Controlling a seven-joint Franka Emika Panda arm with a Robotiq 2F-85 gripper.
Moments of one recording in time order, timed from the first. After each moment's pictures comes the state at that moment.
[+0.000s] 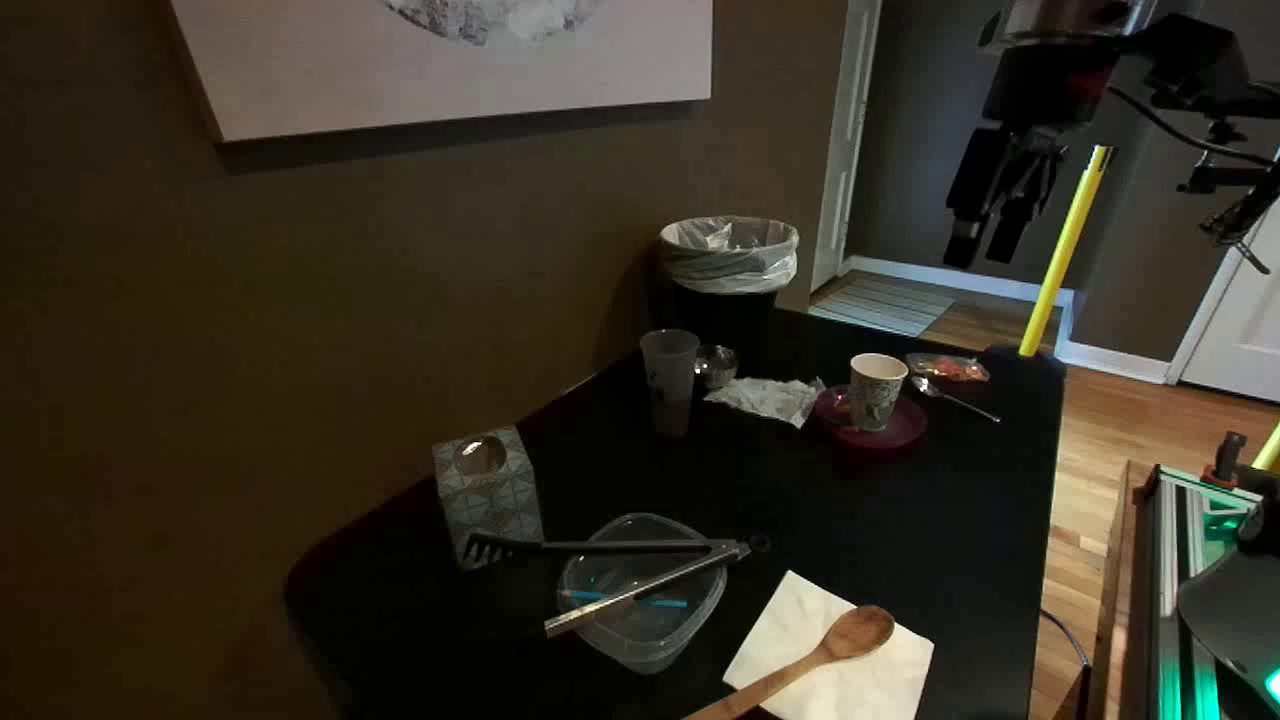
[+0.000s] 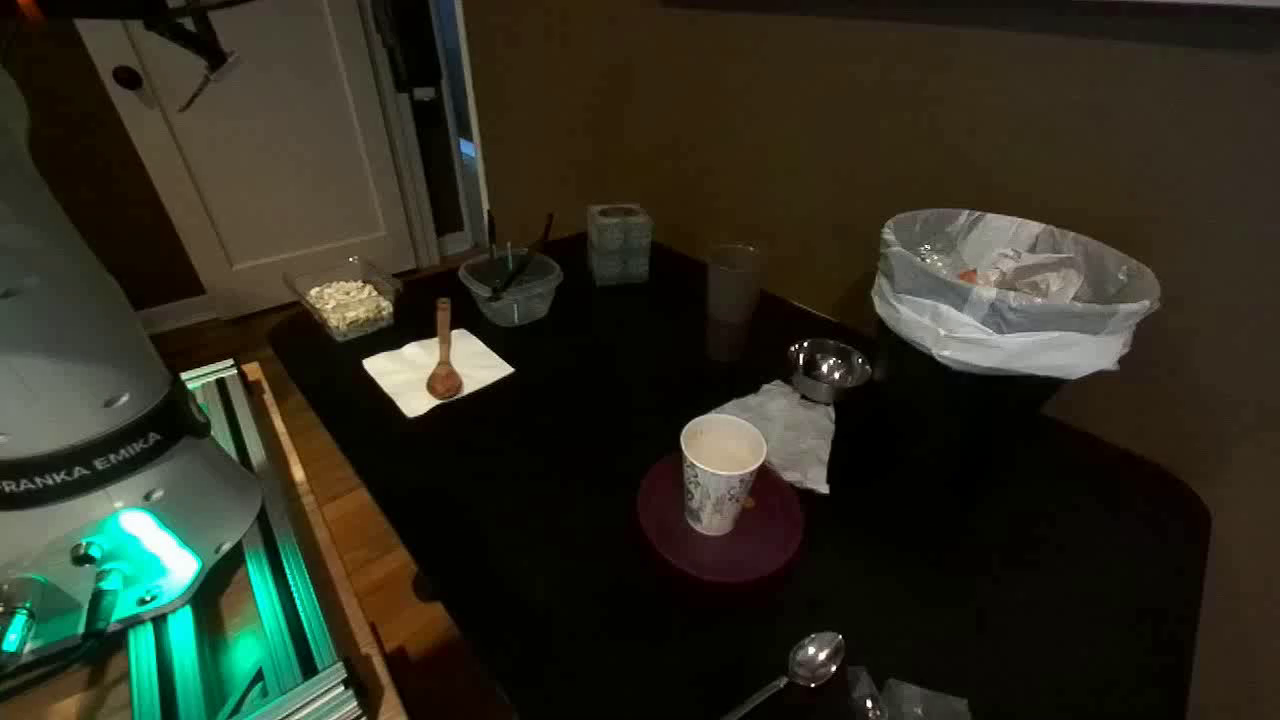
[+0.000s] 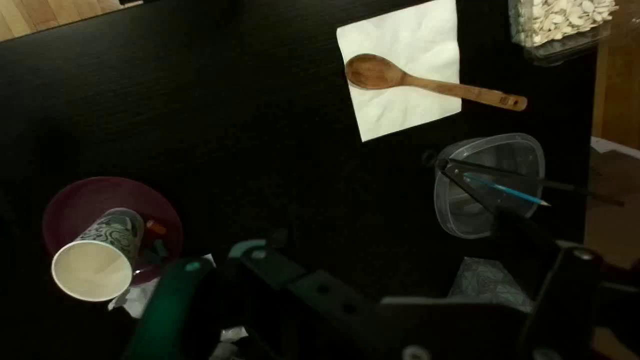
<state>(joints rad) 0.03 -0.91 0.04 -2.77 0.17 1.94 0.18</state>
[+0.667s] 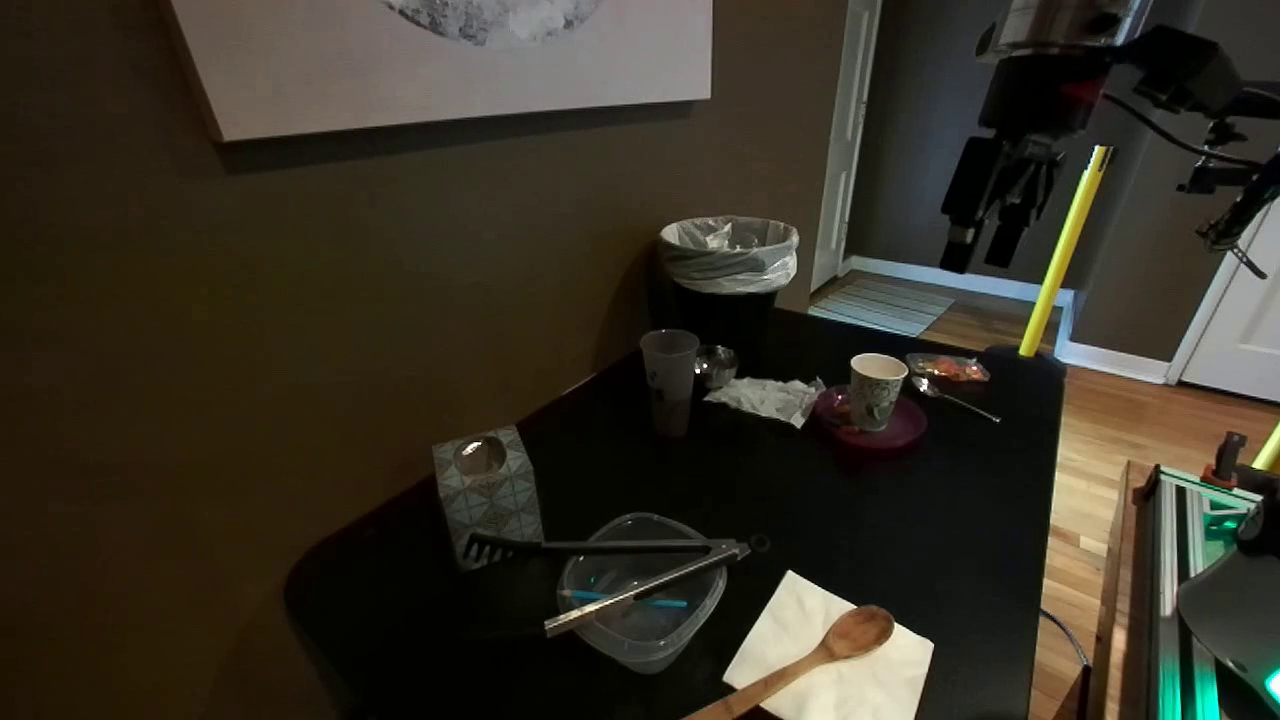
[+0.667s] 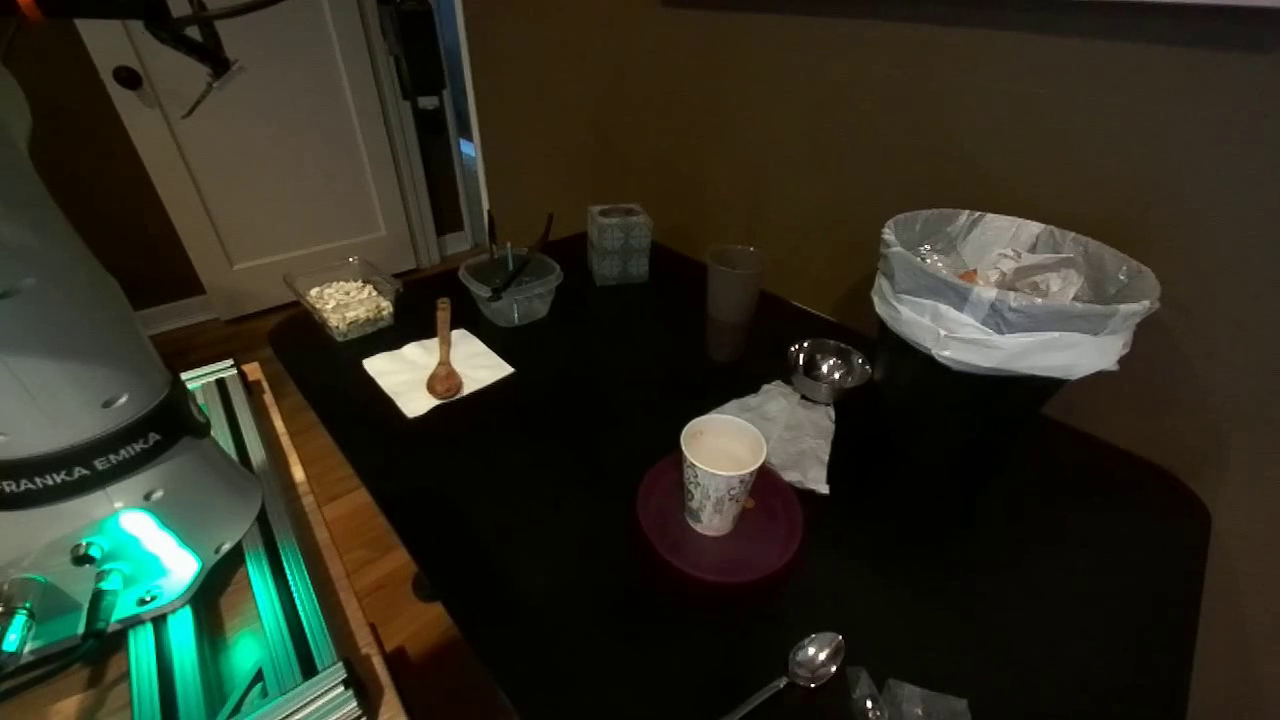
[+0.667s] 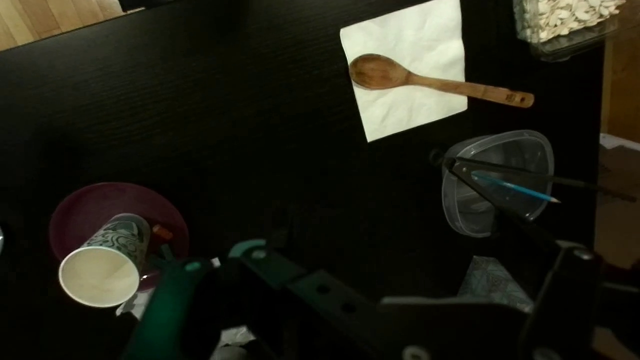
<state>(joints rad) 0.01 -0.90 0.04 -2.77 0.17 1.95 0.18</state>
